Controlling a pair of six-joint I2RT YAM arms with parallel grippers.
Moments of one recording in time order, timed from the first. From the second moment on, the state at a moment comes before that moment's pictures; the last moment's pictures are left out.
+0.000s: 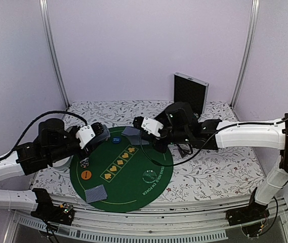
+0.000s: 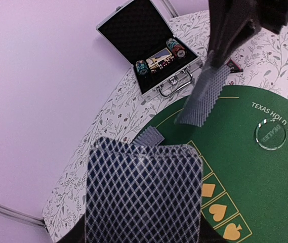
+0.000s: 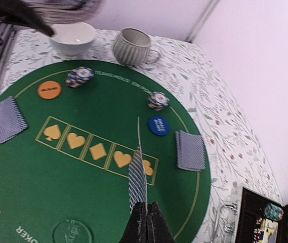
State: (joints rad) left arm -0.84 0.83 0.62 -0.14 -0.19 0.56; right arm 1.02 1.65 1.19 -0.04 -0.06 -0.44
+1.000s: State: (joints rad) left arm -0.83 0.83 0.62 -0.14 -0.19 0.56; right arm 1.22 2.25 1.62 -0.05 0.09 -0.86
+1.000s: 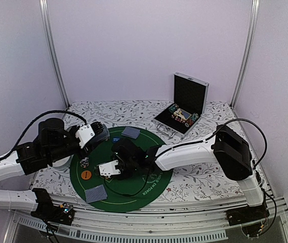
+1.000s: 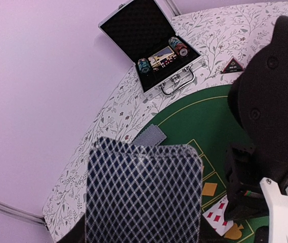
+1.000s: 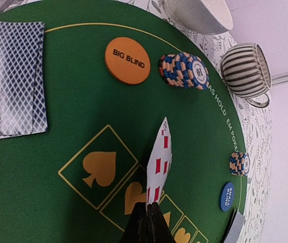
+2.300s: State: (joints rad) left arm -0.83 0.83 0.62 -0.14 -0.17 0.56; right arm 1.27 2.38 1.78 -0.25 0.01 -0.90
